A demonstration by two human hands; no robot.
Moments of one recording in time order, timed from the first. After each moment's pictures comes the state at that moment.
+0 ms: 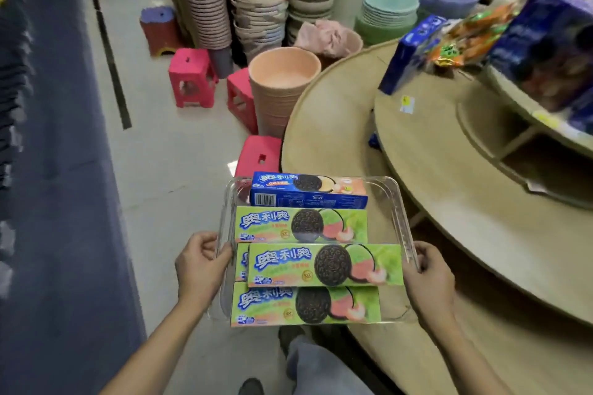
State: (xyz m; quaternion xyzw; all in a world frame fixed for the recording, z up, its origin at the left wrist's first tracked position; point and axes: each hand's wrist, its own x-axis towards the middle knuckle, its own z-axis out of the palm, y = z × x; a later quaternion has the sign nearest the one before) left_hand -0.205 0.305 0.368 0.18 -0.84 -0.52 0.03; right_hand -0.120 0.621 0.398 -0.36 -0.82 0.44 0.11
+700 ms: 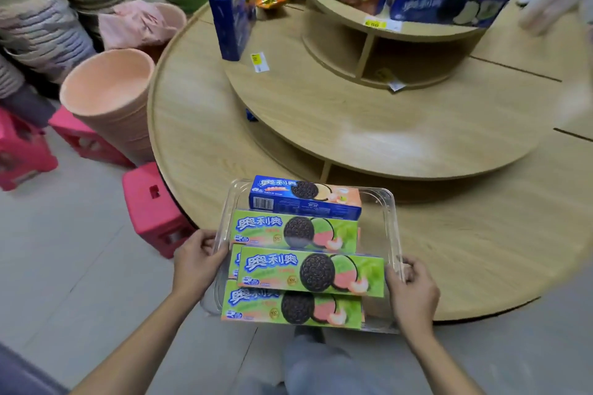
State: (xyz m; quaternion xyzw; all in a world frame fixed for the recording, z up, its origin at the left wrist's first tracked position) left_hand -0.300 0.416 0.328 -0.16 -0.88 -0.41 -0.17; right_hand -0.029 0.601 0.329 -0.64 -0.62 0.38 0.25
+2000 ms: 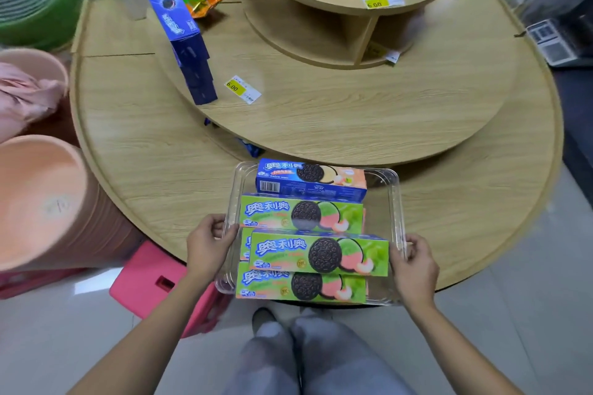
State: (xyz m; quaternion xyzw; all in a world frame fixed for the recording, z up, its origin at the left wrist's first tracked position) left_hand -0.619 0.506 0.294 -0.37 -0.80 -0.33 -0.33; right_hand -0.289 0.519 0.324 -0.81 -0.44 0.27 0.29
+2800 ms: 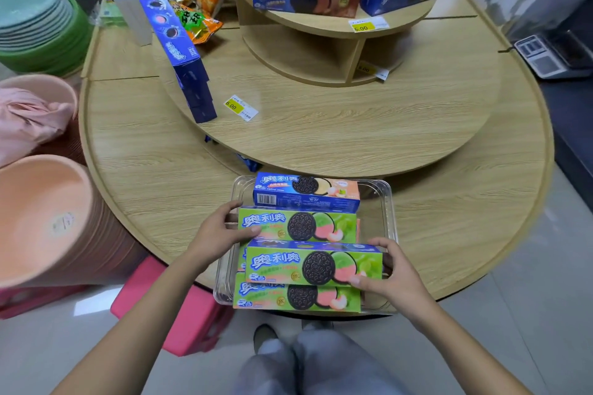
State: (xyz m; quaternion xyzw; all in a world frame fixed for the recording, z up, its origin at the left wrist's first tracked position) left_hand -0.617 0.541 0.347 -0.39 -0.69 -0.30 -0.54; right_hand -0.296 0.512 0.377 -0.64 -0.47 0.57 0.21
